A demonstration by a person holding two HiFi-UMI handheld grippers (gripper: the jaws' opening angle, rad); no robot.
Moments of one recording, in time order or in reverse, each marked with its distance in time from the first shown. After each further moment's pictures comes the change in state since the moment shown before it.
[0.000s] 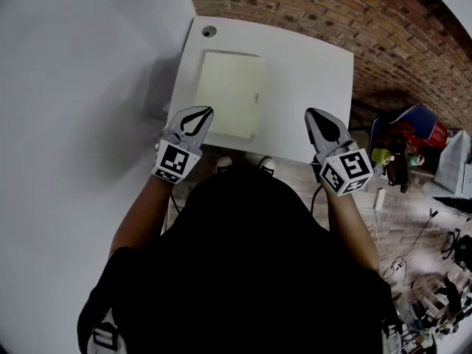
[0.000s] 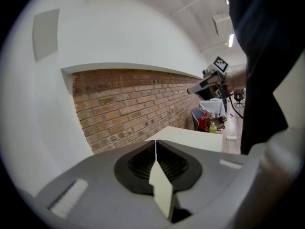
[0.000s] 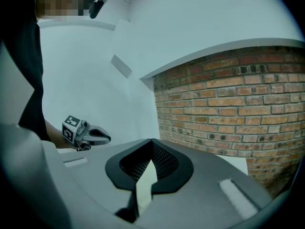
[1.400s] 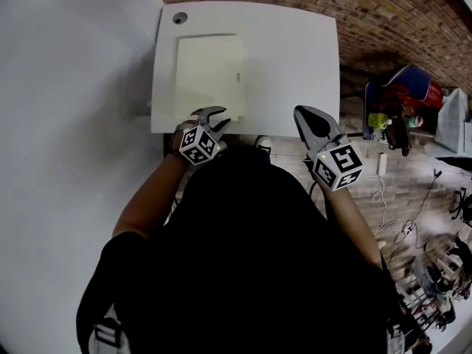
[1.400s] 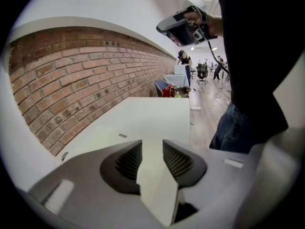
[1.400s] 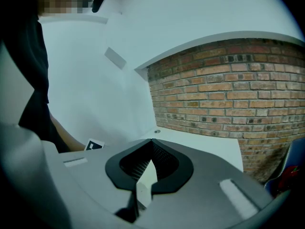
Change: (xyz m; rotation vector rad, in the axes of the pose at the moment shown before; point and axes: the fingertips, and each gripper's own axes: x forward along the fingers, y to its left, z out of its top) left arm 0.090 -0.144 -0.146 0.175 0.300 -0.432; right arm -0.038 0.009 -0.060 0.071 0.106 -0.069
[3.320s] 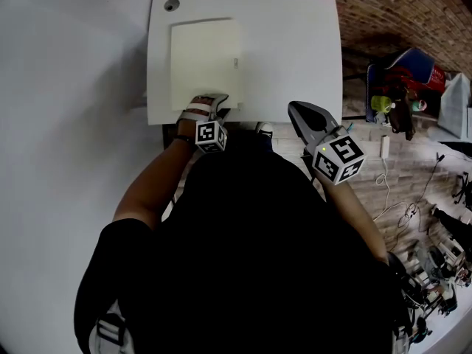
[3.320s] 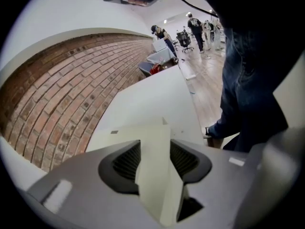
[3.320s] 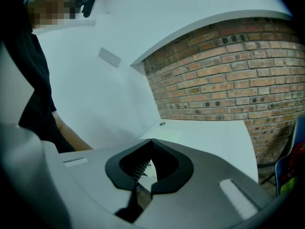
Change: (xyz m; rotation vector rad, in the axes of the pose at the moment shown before) left arm 0.055 -0.009 -0.047 0.420 0.209 0.127; right arm 0.003 0.015 -0.029 0.141 0.064 0.050
